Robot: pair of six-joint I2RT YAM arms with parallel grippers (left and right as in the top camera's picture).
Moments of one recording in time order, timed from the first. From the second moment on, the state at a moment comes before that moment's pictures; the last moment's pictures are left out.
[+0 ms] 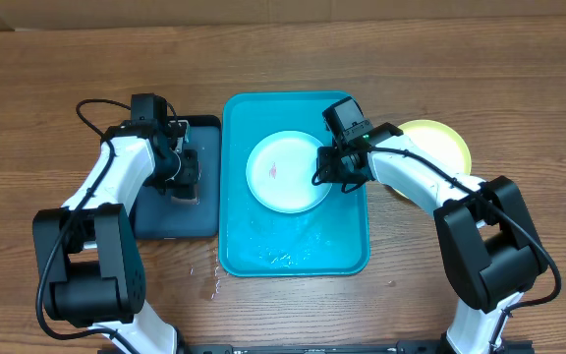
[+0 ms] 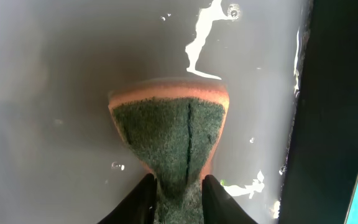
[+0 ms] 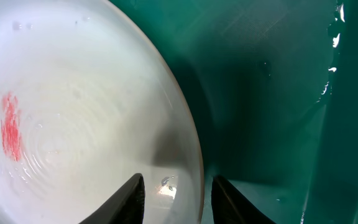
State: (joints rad) left arm 0.06 1.84 1.19 -0.75 0.08 0.02; right arm 0.47 1.96 1.28 -0.58 -0.12 0.46
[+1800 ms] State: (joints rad) left arm 0.05 1.80 1.27 -0.81 0.05 -0.01; right arm 0.47 1.96 1.28 -0.57 -0.12 0.48
